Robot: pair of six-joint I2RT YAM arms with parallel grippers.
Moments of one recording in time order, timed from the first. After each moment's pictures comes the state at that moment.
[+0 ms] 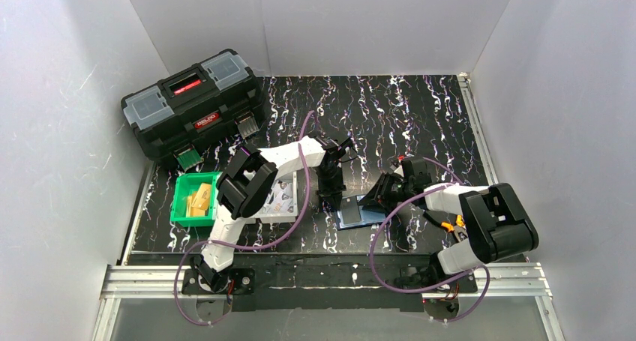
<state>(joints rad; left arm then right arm) -0.81 2.15 1.59 -0.93 0.30 -0.85 0.31 1.48 0.47 0.05 -0.66 0.90</state>
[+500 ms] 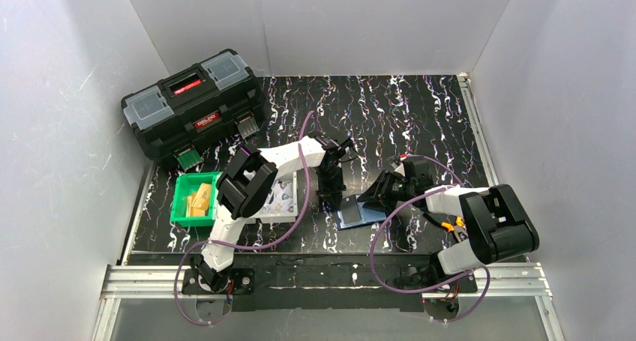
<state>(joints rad) -0.81 2.15 1.59 -0.93 0.30 -0.85 0.30 1.45 0.44 0.13 -0.65 0.92</state>
